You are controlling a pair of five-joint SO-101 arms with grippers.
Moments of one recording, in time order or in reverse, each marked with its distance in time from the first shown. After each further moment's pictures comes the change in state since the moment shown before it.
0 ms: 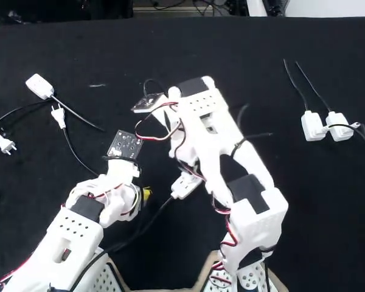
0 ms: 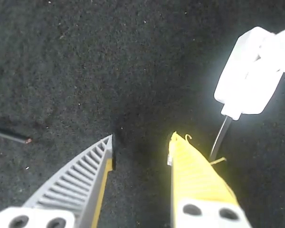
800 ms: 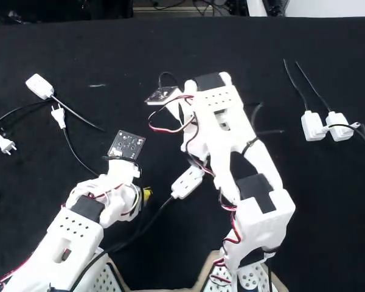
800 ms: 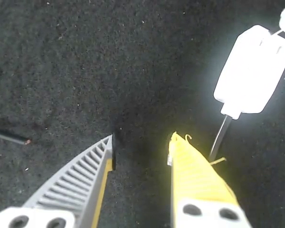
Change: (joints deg) left arm 0.2 0.0 0.0 0.0 -0.2; right arm 5.5 -1.4 -0.3 0.0 3.4
